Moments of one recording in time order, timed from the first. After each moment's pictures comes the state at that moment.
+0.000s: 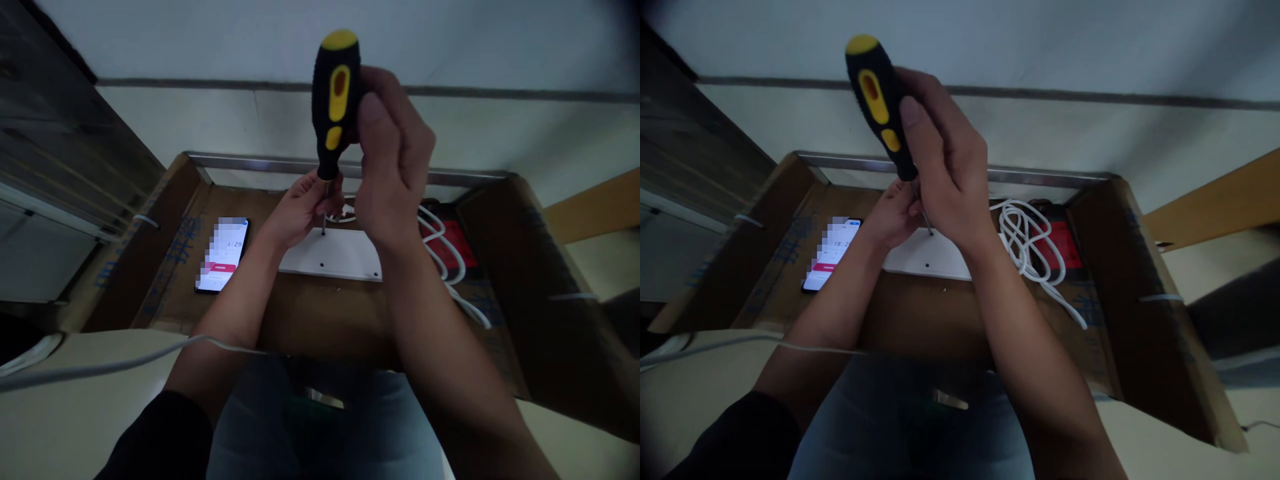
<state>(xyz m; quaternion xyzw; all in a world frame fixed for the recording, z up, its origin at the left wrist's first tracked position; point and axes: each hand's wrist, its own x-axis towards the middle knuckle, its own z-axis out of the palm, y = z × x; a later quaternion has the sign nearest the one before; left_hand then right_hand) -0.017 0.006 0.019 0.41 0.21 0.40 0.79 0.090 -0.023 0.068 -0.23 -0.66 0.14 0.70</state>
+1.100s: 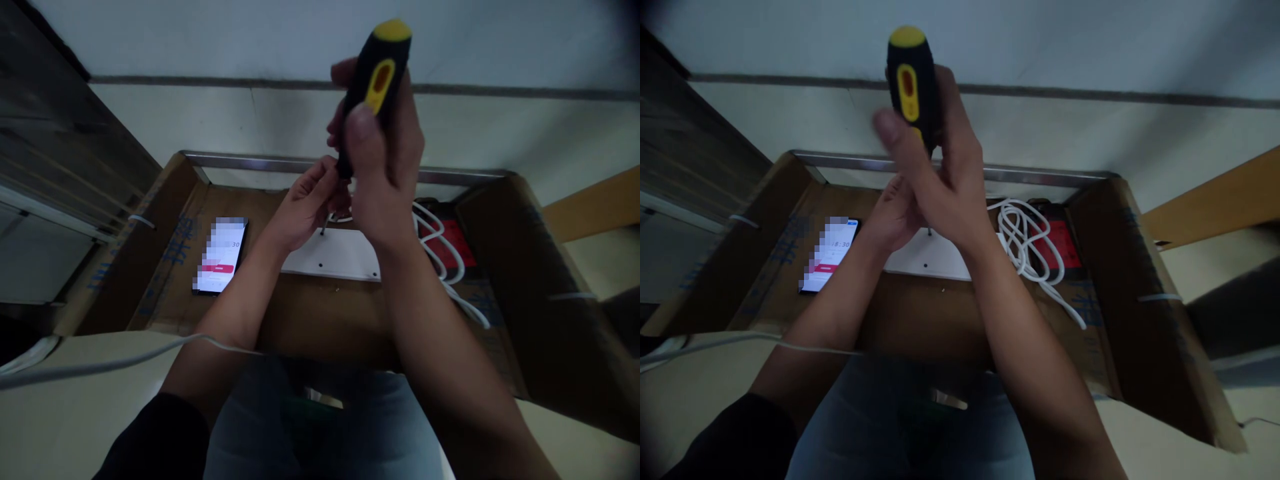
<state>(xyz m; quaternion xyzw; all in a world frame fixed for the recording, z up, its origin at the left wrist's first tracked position) -0.011 -0.003 0.022 0.42 0.19 0.45 0.77 0.088 -0.022 0.063 -0.28 -0.61 0.18 0.72</state>
